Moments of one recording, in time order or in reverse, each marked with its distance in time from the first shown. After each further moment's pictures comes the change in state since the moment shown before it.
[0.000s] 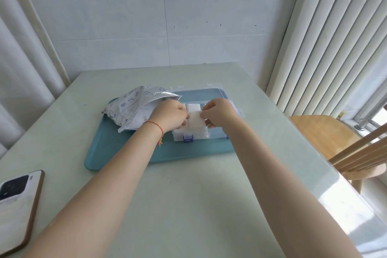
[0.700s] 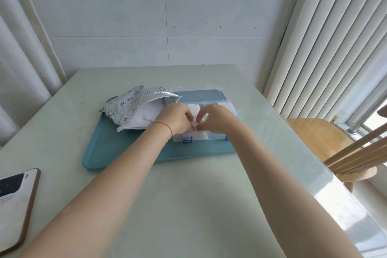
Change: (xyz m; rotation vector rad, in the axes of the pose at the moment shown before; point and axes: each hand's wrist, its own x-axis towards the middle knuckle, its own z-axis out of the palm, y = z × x) left_hand 0.012 -0.005 0.013 0.348 -0.022 0.161; right_hand -0.007 -0.001 -0.001 -0.575 -0.111 -0.204
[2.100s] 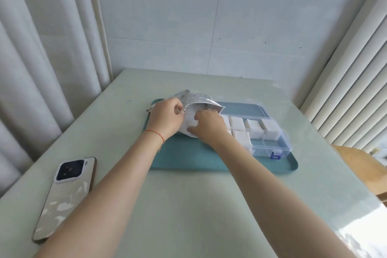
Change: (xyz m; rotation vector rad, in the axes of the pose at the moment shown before) left_hand -0.034 -0.117 -0.050 -0.303 0.483 -0.128; right_hand 0.038 -0.120 0.073 -0.264 0.109 -0.169
